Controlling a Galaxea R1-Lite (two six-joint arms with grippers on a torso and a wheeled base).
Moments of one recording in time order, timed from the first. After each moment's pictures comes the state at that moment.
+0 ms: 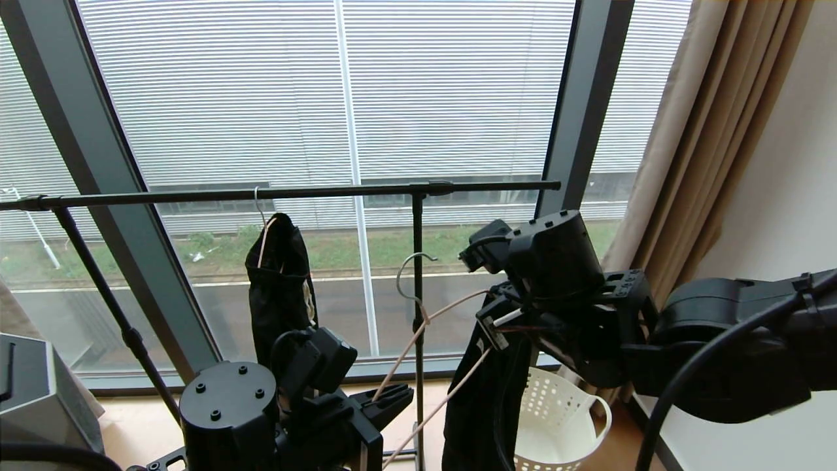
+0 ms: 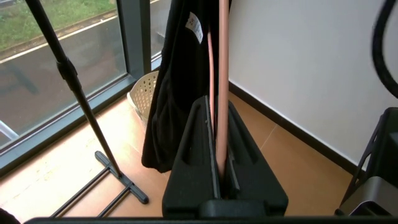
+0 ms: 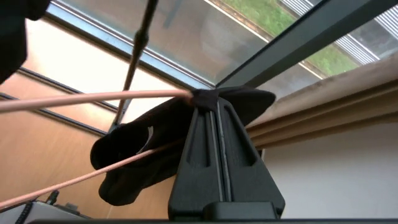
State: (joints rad) left arm -0.74 1.92 -0.22 -1.43 -0.14 -0.14; right arm 0.80 1.86 -1.09 -0.15 -0.58 -0.08
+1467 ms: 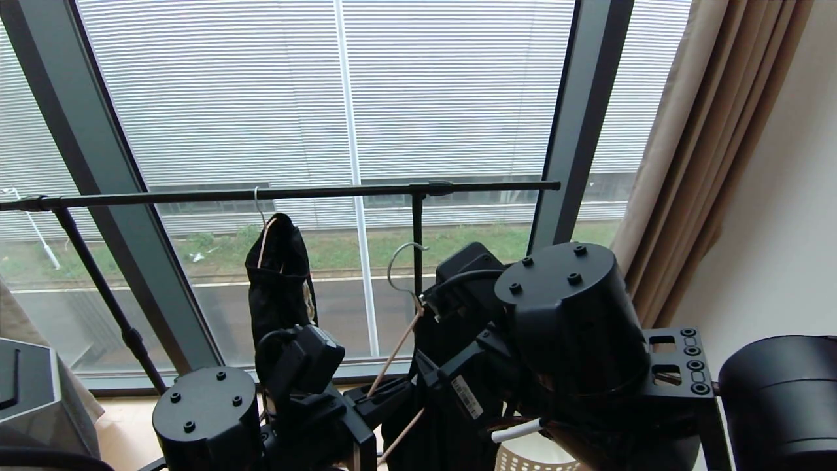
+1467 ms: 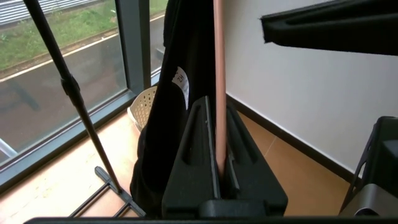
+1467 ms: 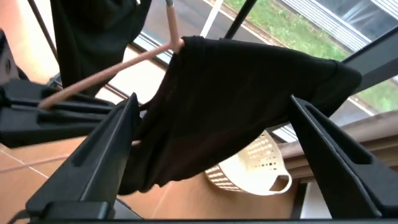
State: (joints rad) left arm -0.74 1.92 -0.18 -1.55 -0.14 -0.13; right arm 1.03 1.75 -1.02 -0.15 -0.57 0.02
